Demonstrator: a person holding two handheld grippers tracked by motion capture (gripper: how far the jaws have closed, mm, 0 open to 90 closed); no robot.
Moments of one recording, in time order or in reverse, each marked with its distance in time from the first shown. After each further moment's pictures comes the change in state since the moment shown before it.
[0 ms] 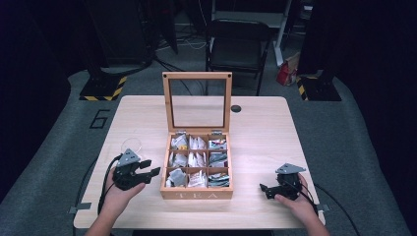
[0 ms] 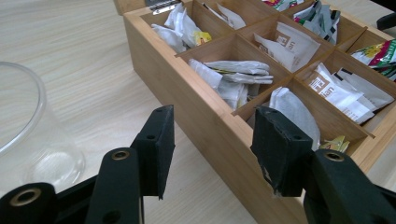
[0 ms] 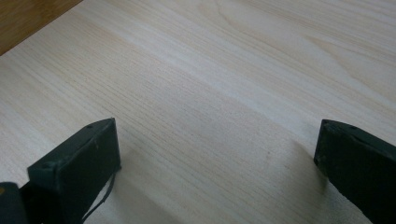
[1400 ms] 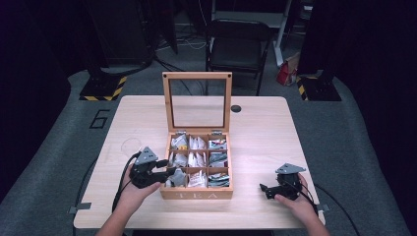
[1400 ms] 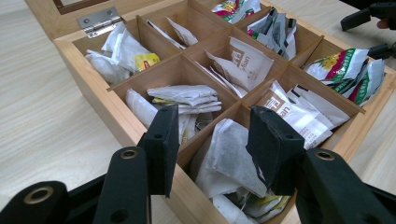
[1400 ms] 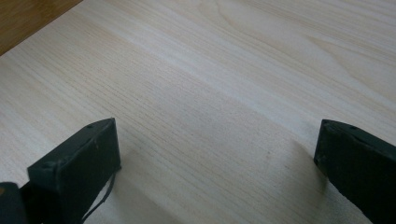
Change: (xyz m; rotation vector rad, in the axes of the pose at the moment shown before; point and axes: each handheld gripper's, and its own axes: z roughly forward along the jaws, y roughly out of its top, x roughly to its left) left arm -0.032 0.020 0.024 0.024 -0.074 0.059; right arm 0.000 0.000 0.000 0.001 0.001 -0.001
